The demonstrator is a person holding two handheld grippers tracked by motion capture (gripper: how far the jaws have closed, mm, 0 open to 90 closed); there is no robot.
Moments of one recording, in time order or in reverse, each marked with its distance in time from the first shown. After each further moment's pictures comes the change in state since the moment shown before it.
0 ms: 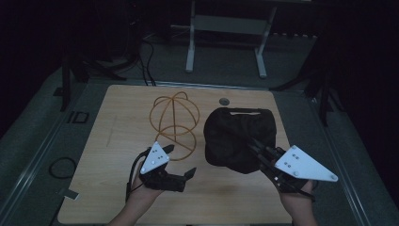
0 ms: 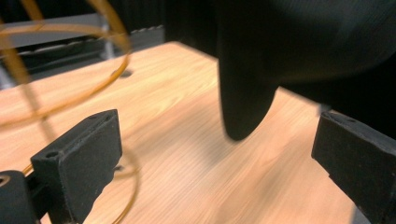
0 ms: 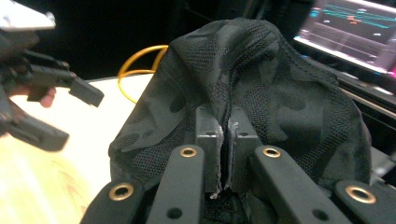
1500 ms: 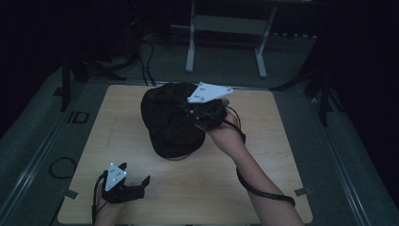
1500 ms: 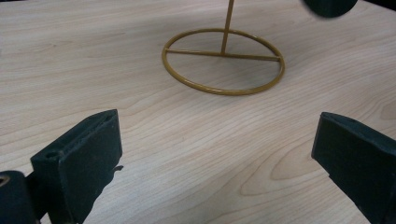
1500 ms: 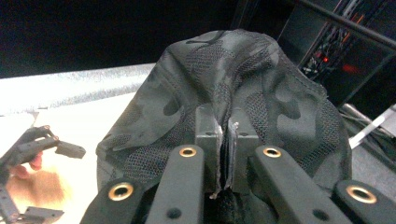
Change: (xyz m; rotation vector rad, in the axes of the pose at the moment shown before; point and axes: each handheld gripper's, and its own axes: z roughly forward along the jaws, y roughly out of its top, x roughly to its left) left arm 0.067 -0.119 -0.038 0.086 0.314 -0.148; right arm 0.019 0.078 0.184 0.145 0.292 -0.014
